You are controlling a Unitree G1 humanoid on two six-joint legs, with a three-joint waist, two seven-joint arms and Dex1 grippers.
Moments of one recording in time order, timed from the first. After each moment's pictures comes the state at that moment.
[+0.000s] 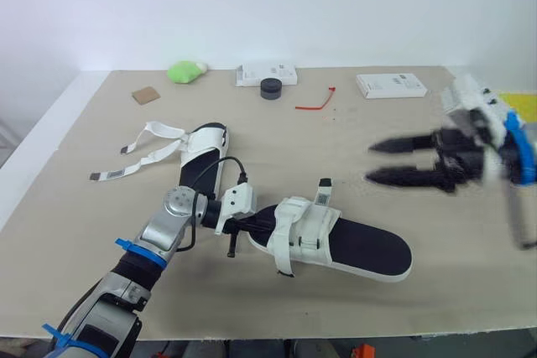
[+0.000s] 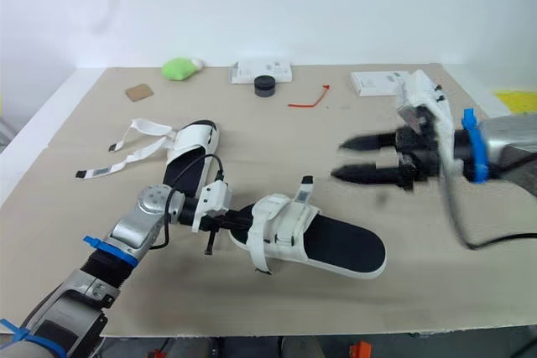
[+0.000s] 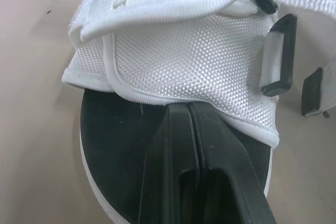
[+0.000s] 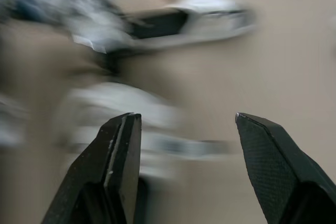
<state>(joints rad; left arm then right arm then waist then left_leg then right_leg) -0.52 0.37 -0.35 0.30 -0.18 0.01 -1.28 -0.50 -1.50 0.04 -0.30 1.36 0.83 1.02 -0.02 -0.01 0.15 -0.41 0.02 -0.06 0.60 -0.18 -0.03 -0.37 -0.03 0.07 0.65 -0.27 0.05</state>
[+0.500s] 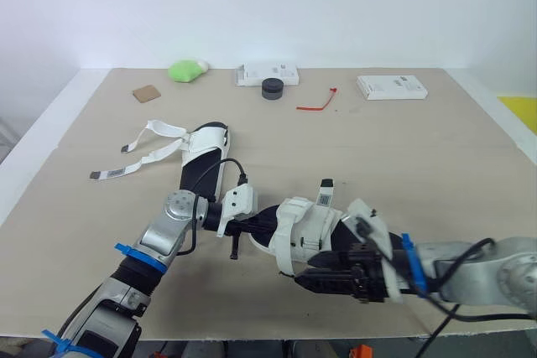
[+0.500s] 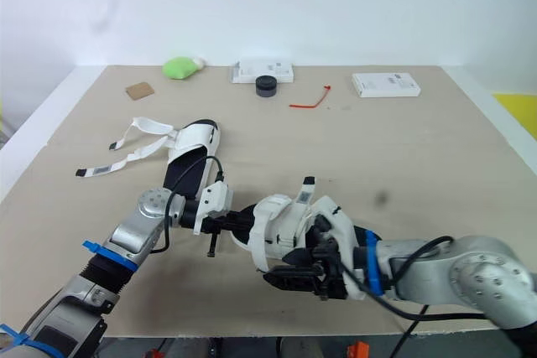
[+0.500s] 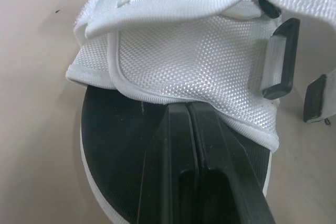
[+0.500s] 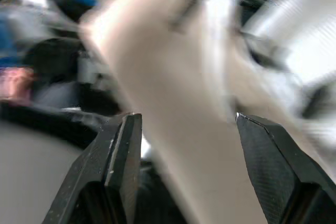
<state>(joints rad) -0.49 0.37 -0.35 0.25 -0.19 0.05 -1.25 -0.19 -1.15 0.21 -0.65 1.70 0.93 0.05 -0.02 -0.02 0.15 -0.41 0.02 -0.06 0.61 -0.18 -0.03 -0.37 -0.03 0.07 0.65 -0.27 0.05</state>
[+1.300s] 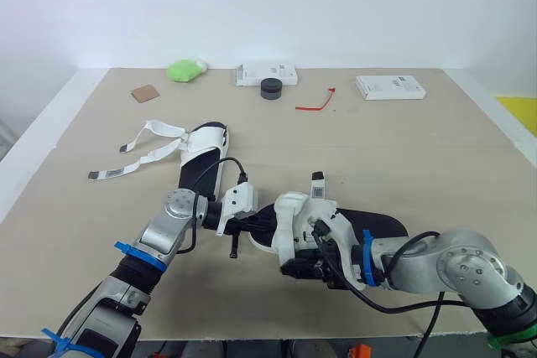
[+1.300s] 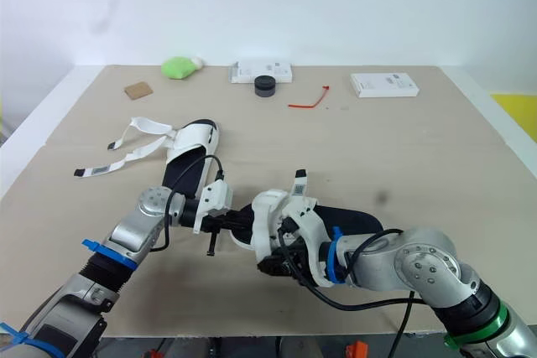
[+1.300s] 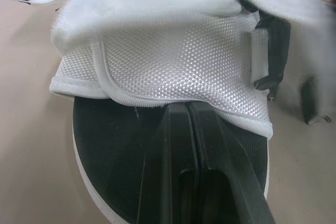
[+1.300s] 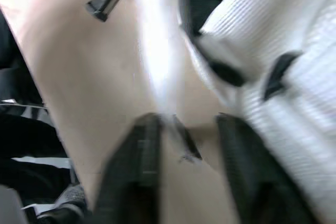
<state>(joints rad) -0.50 0.37 -0.35 0.25 -0.19 0.07 -1.25 -0.33 -0.86 0.27 -0.54 1.48 1.15 -0.01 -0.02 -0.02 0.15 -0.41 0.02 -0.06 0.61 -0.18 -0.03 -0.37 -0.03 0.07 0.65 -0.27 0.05</state>
